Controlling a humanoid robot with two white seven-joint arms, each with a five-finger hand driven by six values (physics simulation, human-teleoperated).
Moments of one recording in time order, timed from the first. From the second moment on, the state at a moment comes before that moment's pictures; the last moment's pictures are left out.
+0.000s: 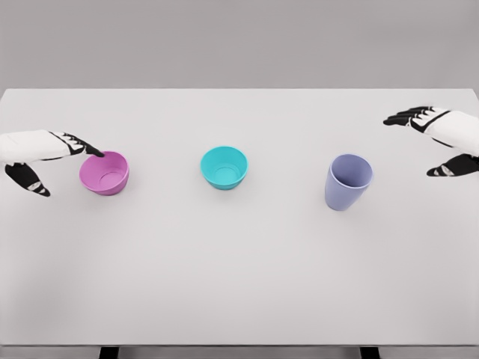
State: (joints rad) left arm -0.72 1.00 -0.75 -1.25 -0.19 -0.61 -0.61; right arm -0.30 -0.84 0.08 -1.46 0.26 -0.61 0.61
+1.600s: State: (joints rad) left arm -0.75 0.87 -0.75 -1.20 -0.30 -0.61 -0.61; right arm -0.17 -0.74 -0.11 -1.53 0.23 -0.61 0.61
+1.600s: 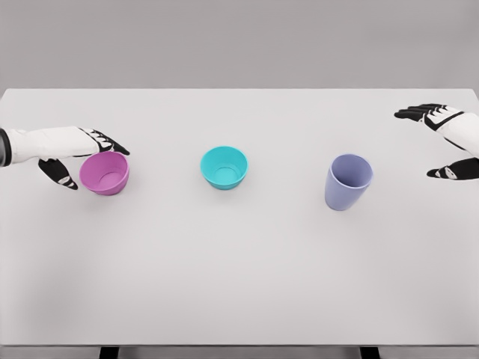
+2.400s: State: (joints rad) left arm -0.74 0.86 -0.75 -1.21 -0.31 -0.61 -0.61; right arm -0.17 -0.75 -0.11 -1.52 0.23 -0.61 0.61
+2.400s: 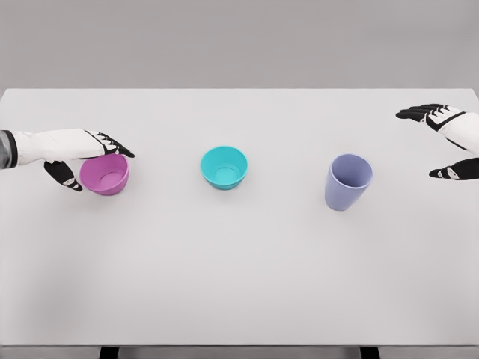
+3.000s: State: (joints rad) left arm -0.74 0.84 -0.75 -1.21 -0.33 -0.61 -0.61; right arm -0.17 -0.75 -0.11 -1.52 0.23 -0.61 0.61
